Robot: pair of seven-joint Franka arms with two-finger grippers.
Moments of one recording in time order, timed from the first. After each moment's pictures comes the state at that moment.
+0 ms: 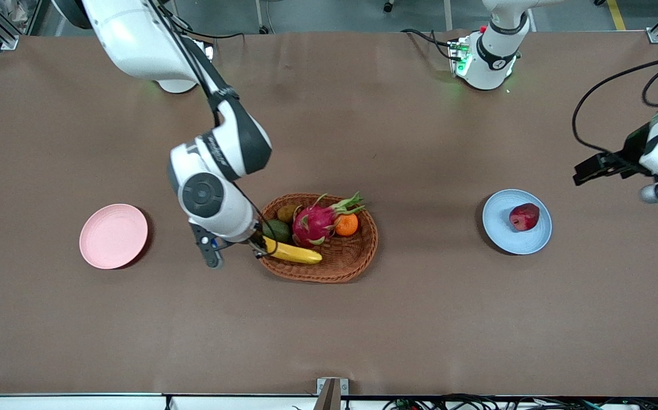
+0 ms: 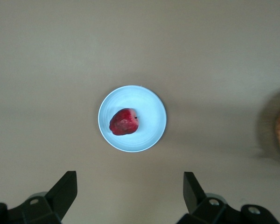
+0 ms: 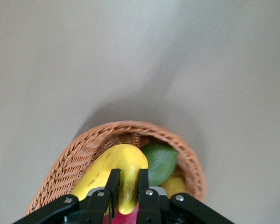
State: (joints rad) left arm 0.16 0.05 -0.19 -1.59 0.00 1.65 -0.16; right arm 0.47 0.61 -0.03 -1.33 0.10 1.89 1.48
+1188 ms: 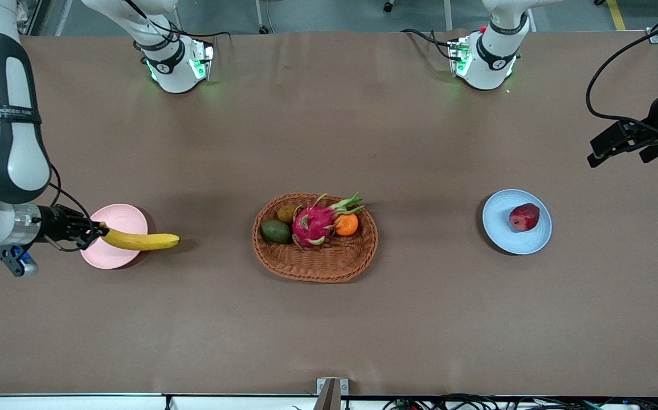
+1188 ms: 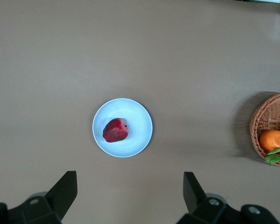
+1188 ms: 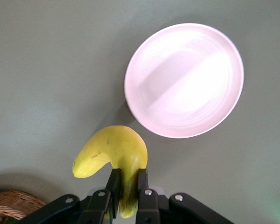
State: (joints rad) left arm 0.16 0.02 -0.23 -1.50 -0.01 1.60 -0.16; right arm -0.11 0.42 -0.04 -1.59 0.20 1.77 0.50
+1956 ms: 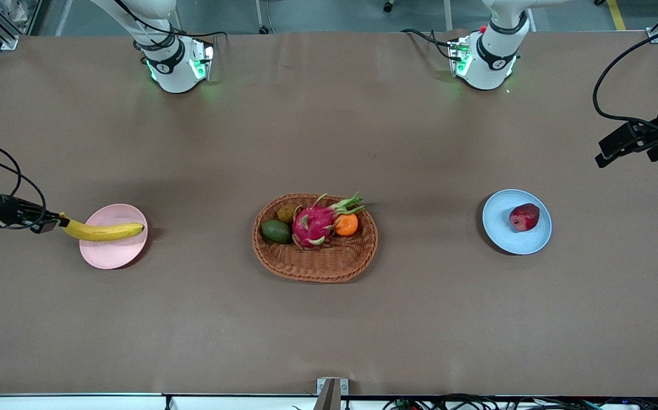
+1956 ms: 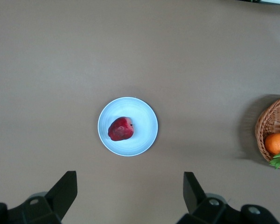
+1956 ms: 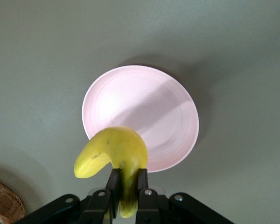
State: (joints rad) left arm 0.03 0.02 -0.07 -1.50 -0.01 1.60 -0.16; right arm -0.33 0.44 -0.04 -1.69 0.31 1.88 0.10
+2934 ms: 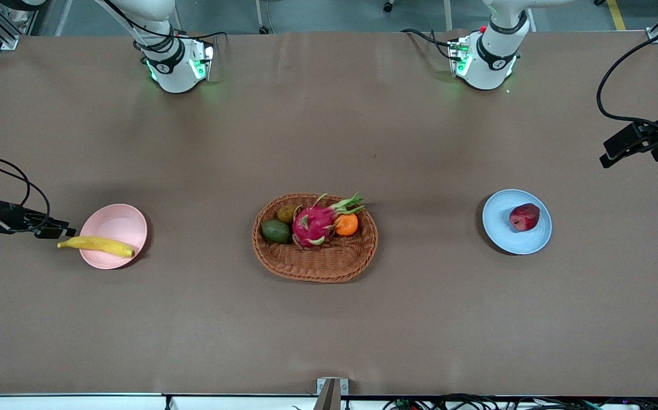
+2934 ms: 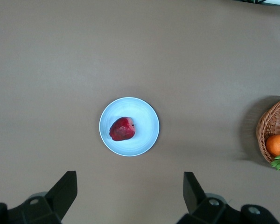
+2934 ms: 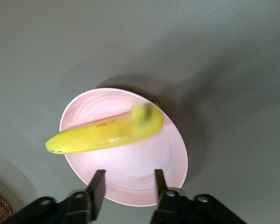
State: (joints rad) left arm 0.02 0.02 -0.05 -1.50 -0.01 1.60 -0.16; right arm -0.41 0.54 -0.04 -1.69 0.40 1.96 -0.09
